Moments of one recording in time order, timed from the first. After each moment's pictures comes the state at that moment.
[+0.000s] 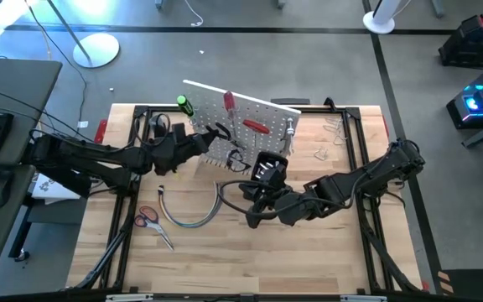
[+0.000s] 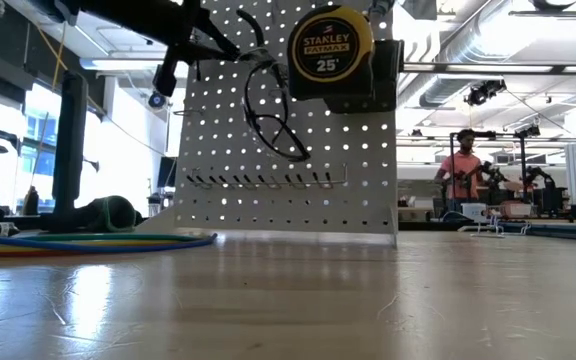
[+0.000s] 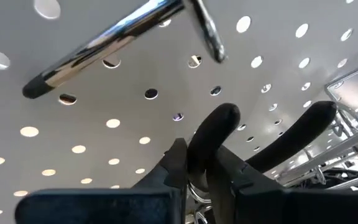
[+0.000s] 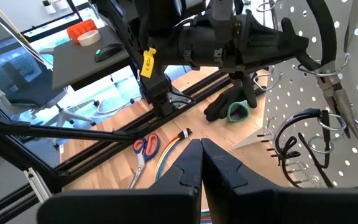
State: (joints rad) left arm 0.00 1.12 0.64 0.41 -0.67 -1.03; right arm 0.44 1.68 1.61 -0.43 0.78 0.68
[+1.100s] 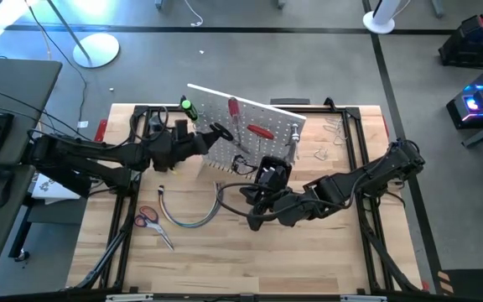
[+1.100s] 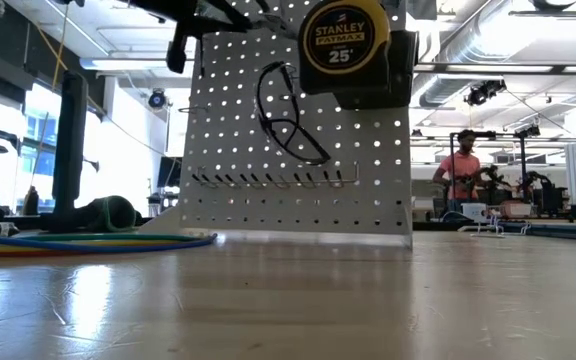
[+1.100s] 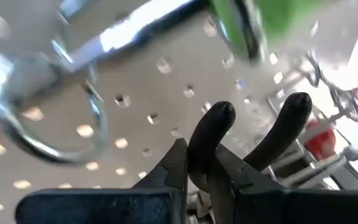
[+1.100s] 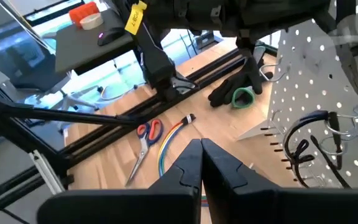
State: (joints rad) left arm 0.01 1.11 0.74 0.35 -0.55 -0.97; right arm 0.44 1.68 1.61 -0.48 0.72 0.70
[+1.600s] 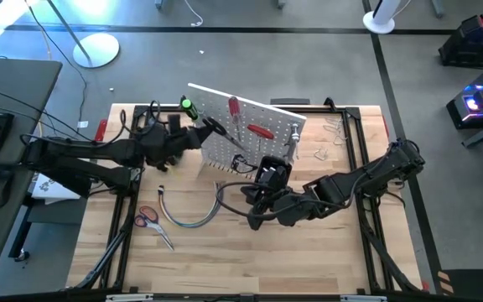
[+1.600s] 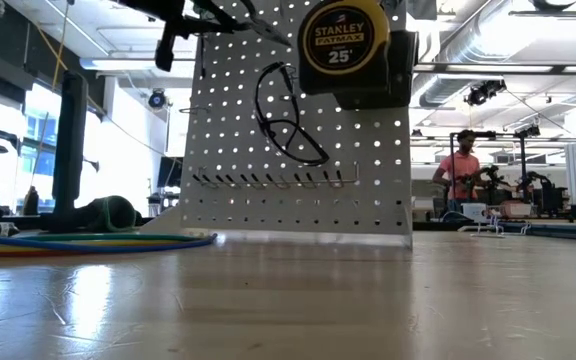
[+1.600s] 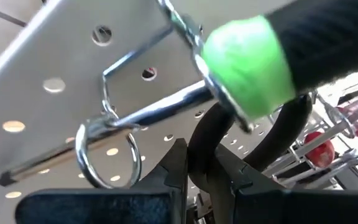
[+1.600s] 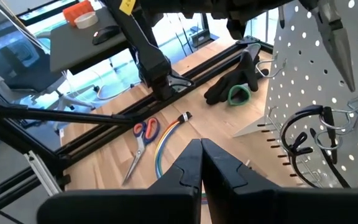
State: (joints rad) left arm 0.07 1.02 0.74 0.24 -0.49 -0.95; right arm 0.44 1.68 1.61 -0.50 0.73 0.73
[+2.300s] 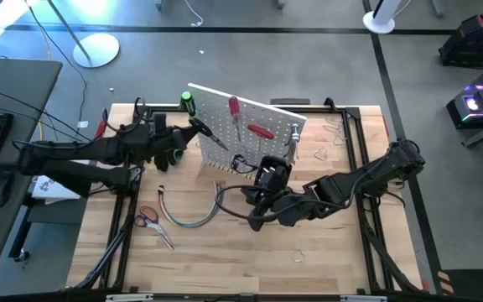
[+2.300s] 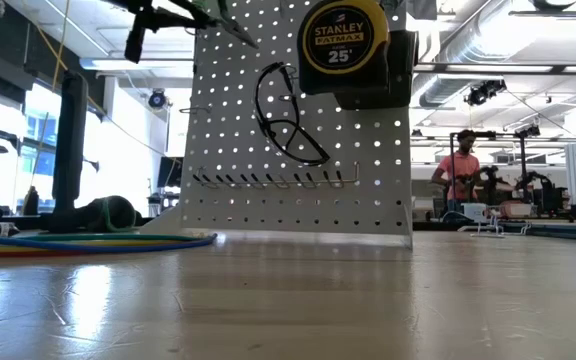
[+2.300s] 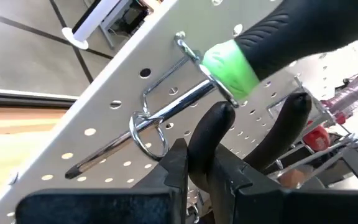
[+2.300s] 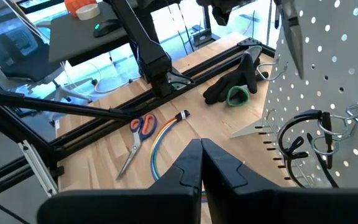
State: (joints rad) left arm 0.07 0.84 0.74 0.00 -0.48 -0.89; right arm 0.44 1.68 1.61 -0.50 0.72 0.67
